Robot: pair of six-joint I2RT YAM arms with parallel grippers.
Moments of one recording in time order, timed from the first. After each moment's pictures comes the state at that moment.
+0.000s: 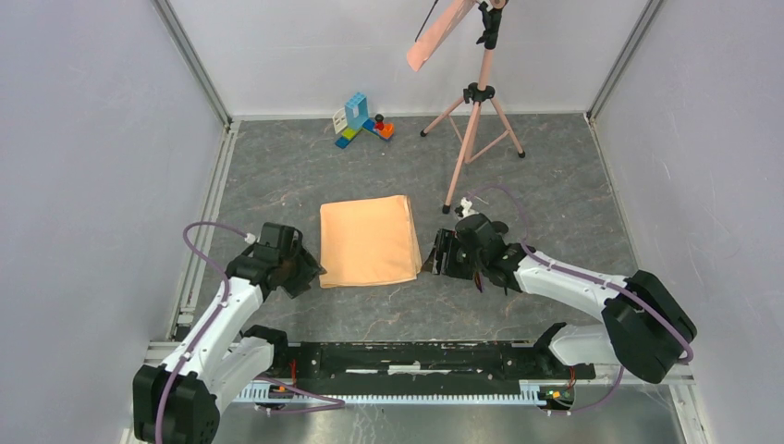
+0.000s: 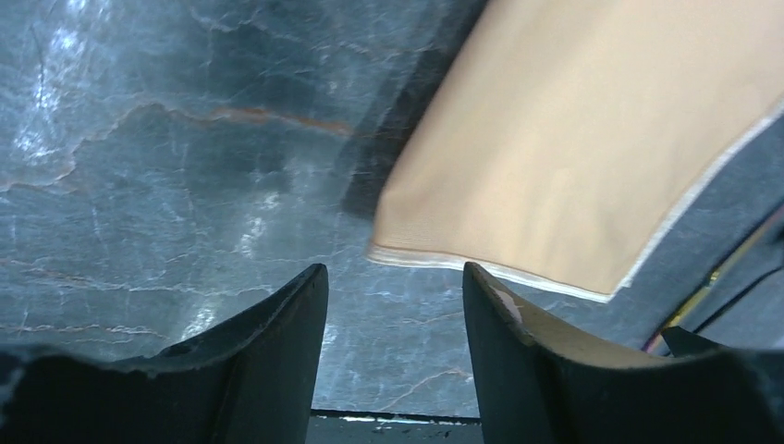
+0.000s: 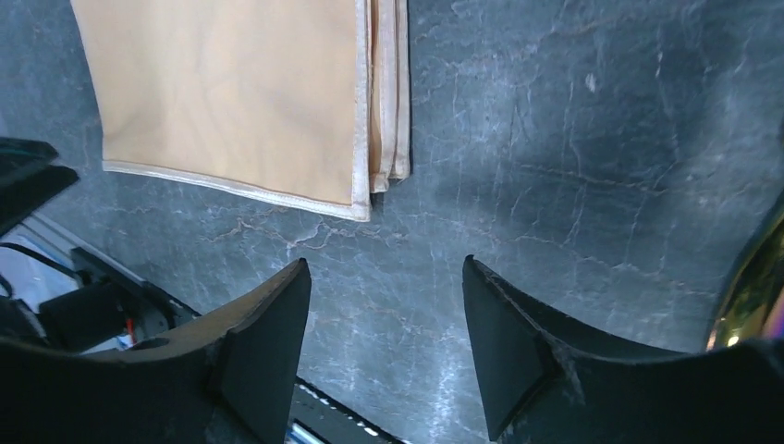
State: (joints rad) left arm -0.23 0.88 0.55 -0.72 0.01 -0.92; right arm 0.72 1.29 0.62 -0.13 -0.09 0.78
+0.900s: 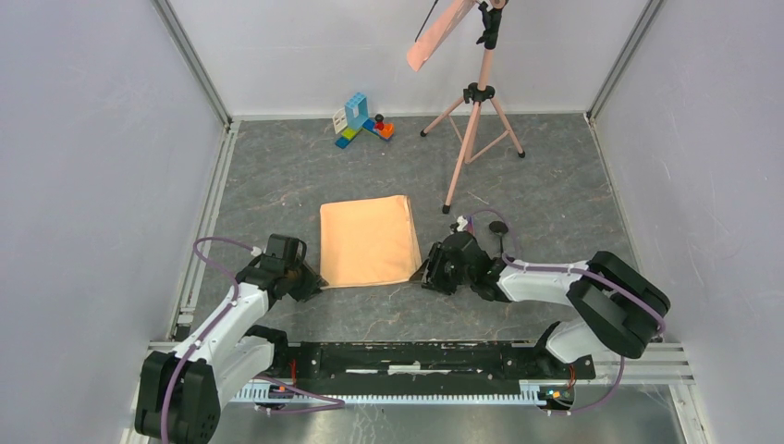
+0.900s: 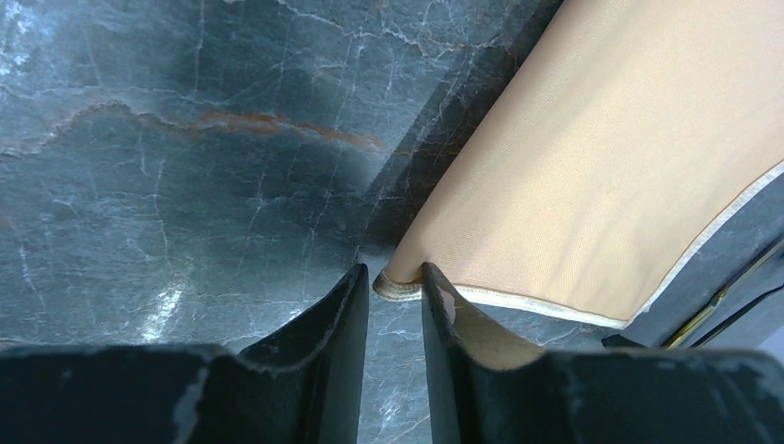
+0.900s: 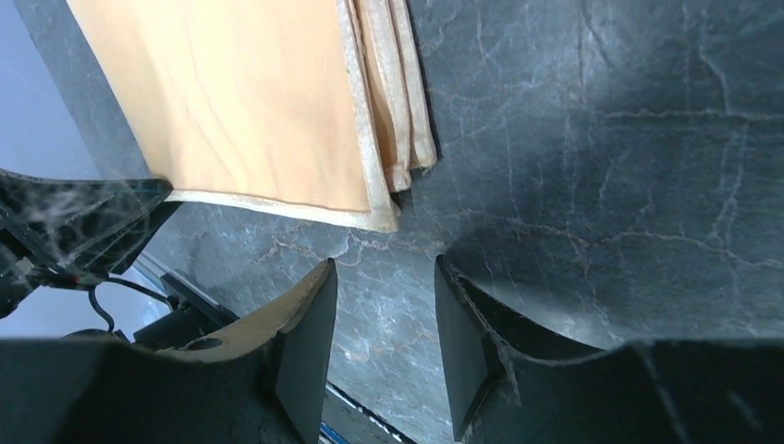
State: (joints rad) left arm -0.23 0.92 0.38 -0.53 0.05 -1.01; right arm 0.82 1.44 0.49 0.18 -0.07 1.15
